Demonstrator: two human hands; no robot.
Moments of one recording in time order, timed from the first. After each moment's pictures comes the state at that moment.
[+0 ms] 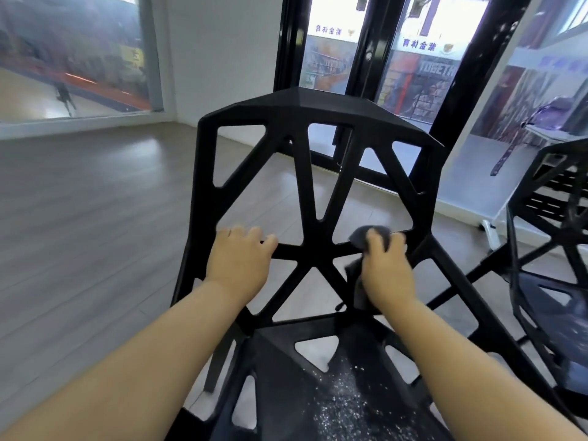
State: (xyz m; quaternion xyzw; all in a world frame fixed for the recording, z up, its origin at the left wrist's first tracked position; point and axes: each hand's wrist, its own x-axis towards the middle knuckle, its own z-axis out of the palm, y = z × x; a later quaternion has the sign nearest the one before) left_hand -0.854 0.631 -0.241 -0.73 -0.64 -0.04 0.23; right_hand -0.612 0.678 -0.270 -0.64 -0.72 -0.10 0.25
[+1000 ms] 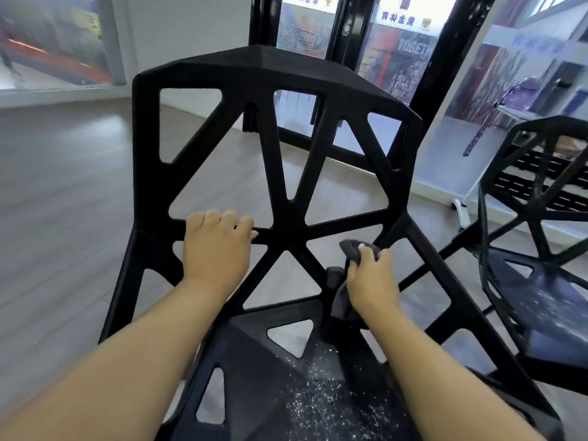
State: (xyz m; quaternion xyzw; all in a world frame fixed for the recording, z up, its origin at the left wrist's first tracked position) left_hand -0.839 0.656 -0.276 -0.69 -0.63 -0.22 0.28; right_hand -0.594 0.663 -0.307 -0.76 -0.61 -0.01 0.21
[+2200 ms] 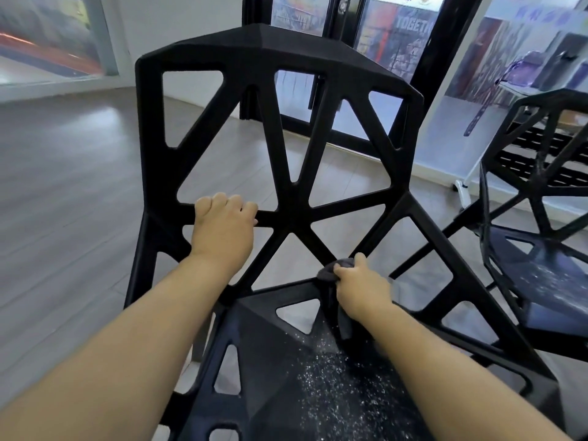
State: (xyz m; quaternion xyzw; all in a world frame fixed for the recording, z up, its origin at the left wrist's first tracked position) left_hand -0.843 0.650 -0.269 -0.73 -0.64 -0.15 0.20; right_hand -0.607 0.633 -0.326 -0.72 -0.70 0.00 0.00
